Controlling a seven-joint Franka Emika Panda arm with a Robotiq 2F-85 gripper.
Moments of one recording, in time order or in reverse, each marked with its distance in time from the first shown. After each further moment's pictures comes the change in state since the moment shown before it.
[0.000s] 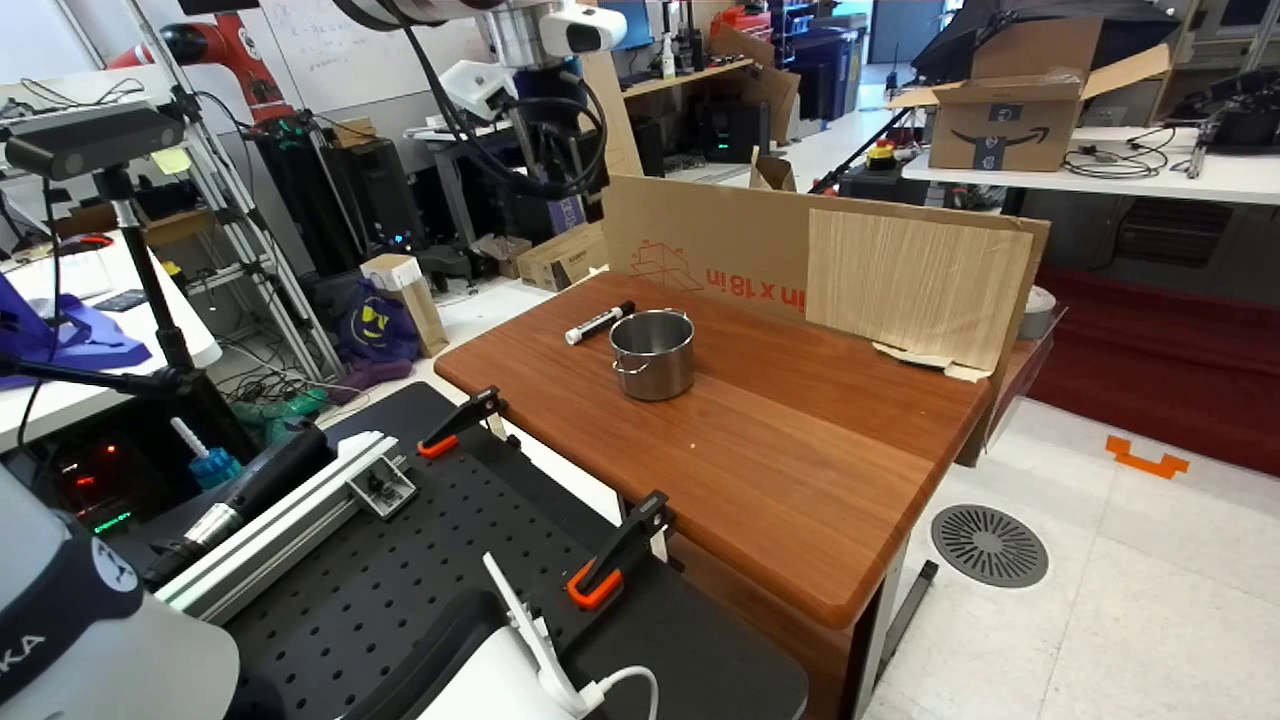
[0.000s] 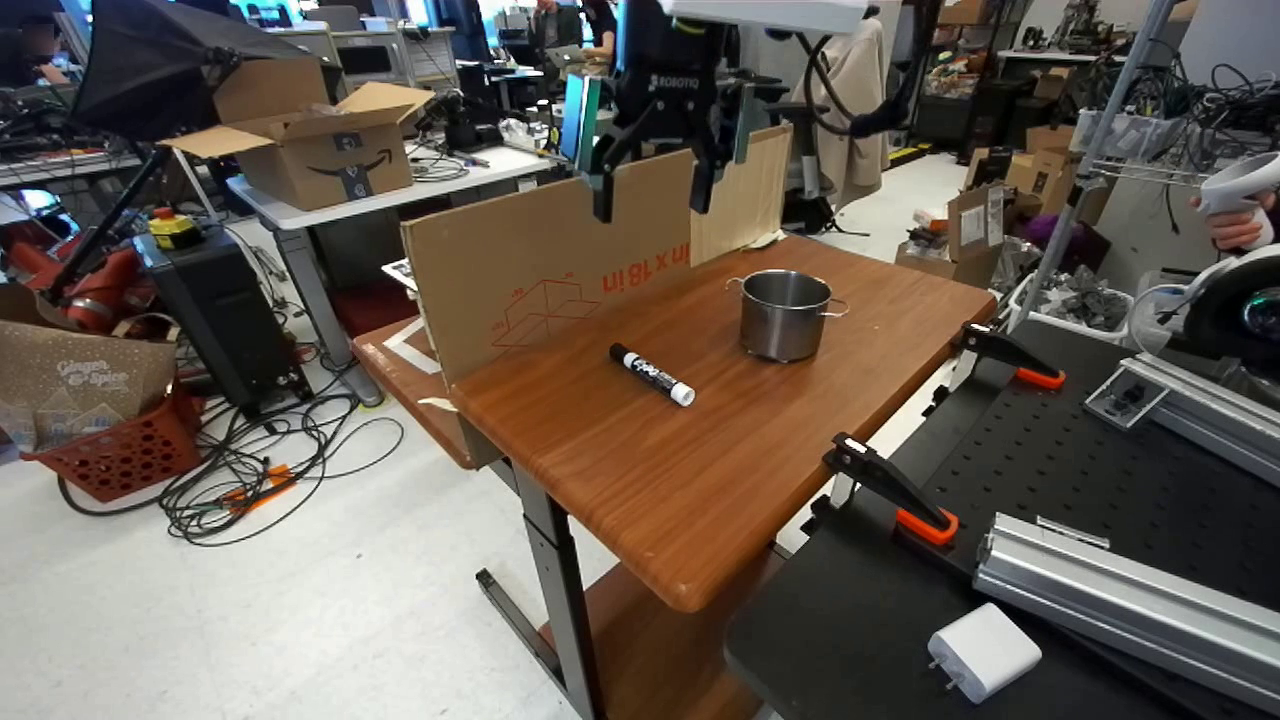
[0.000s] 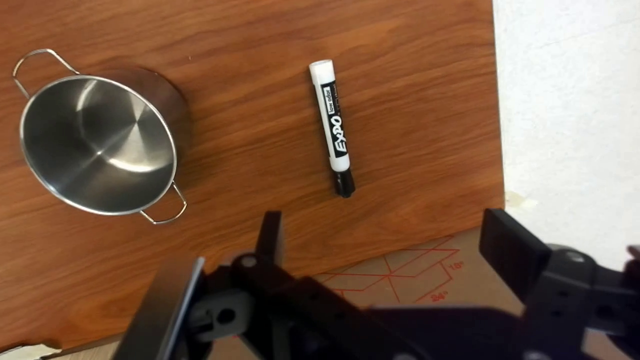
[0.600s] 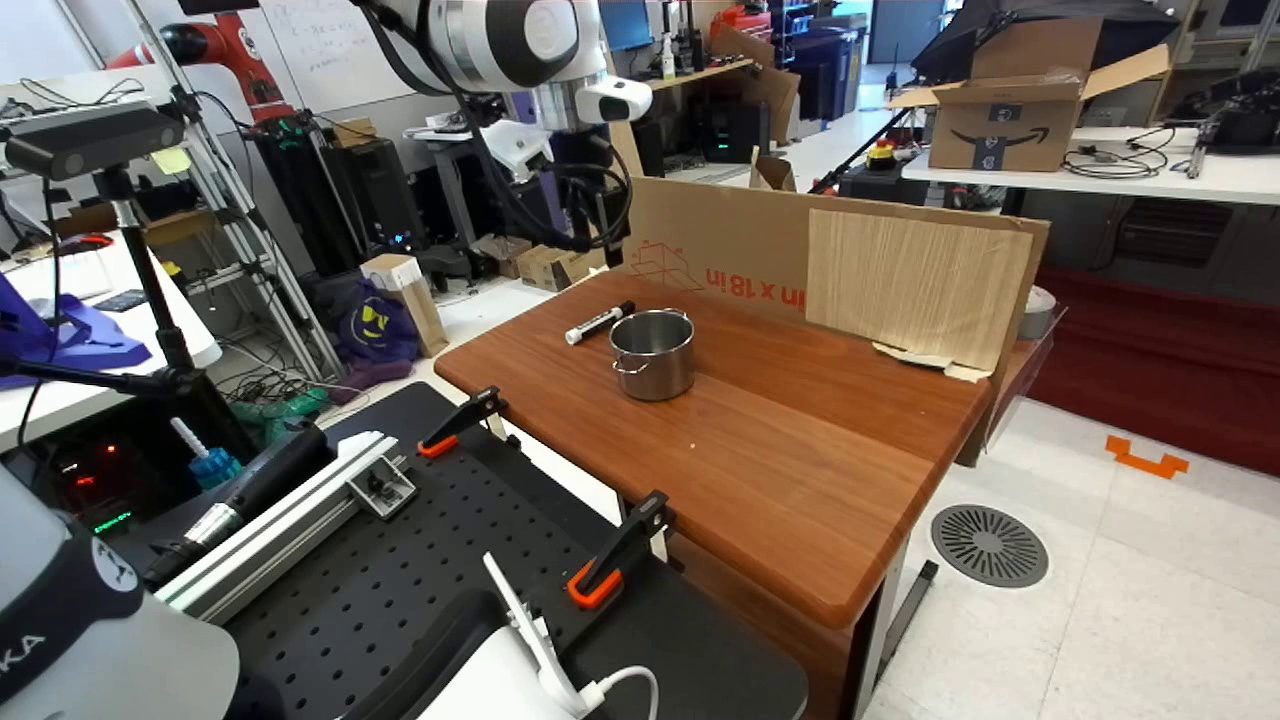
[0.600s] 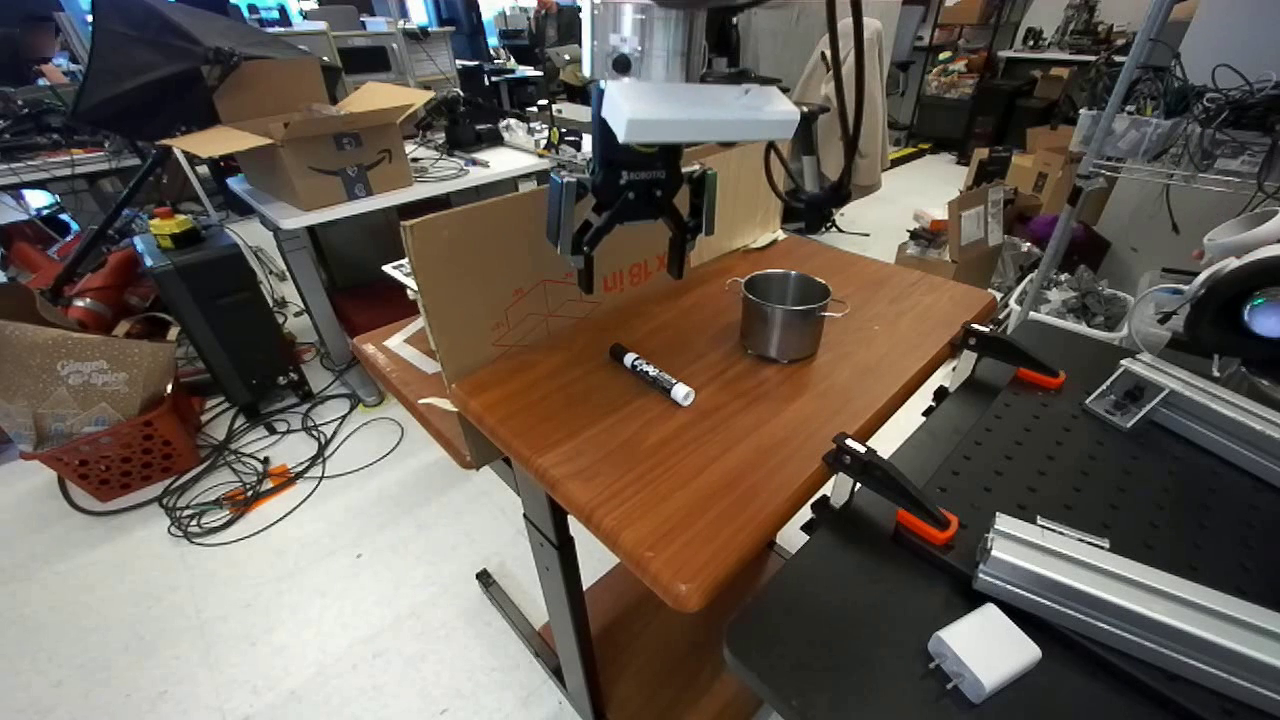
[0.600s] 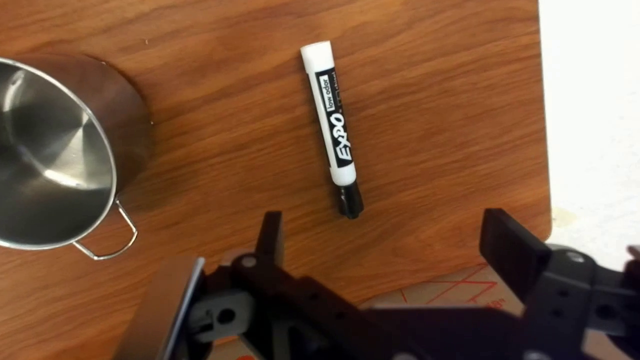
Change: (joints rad) arm 0.063 0.214 -0.067 0.125 -0.002 0.043 0.012
